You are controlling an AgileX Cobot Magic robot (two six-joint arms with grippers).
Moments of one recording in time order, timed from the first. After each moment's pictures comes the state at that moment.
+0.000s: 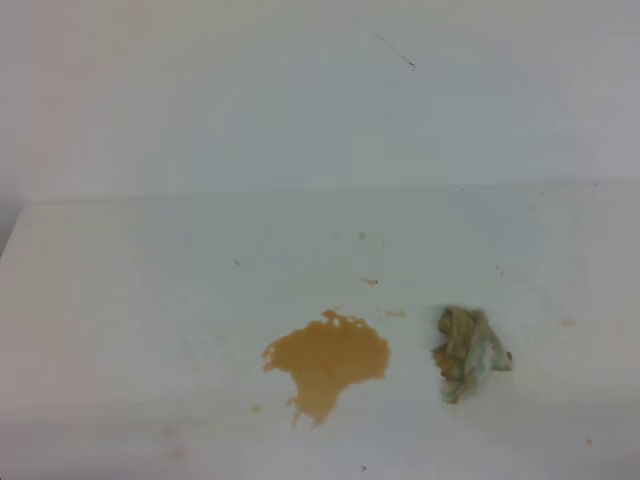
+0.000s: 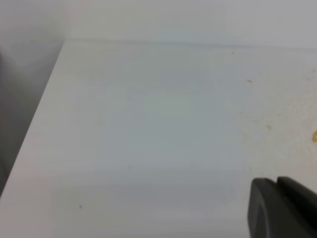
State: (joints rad) left arm -0.06 -0.03 0.04 -0.10 0.30 -0.07; right arm -0.08 -0.02 0.04 -0.13 0.32 -0.08
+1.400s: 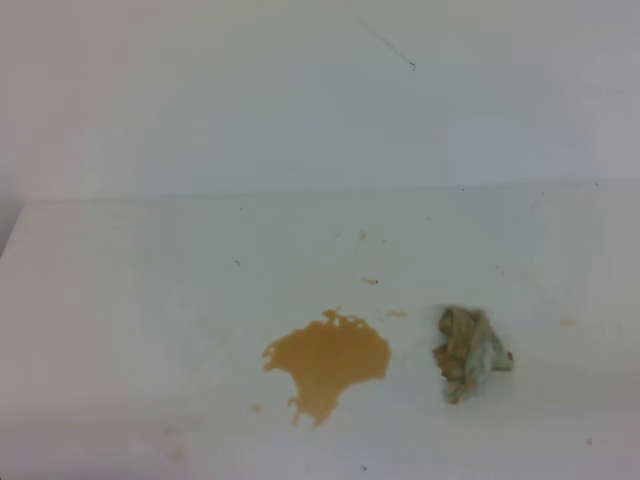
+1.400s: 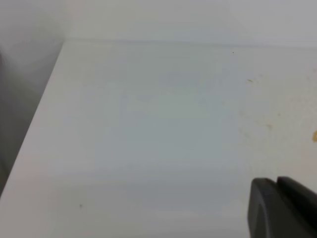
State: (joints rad) left arm -0.06 -0.03 0.04 -0.10 0.30 -0.07; right arm -0.08 -0.01 -0.08 0.13 -0.07 -0.06
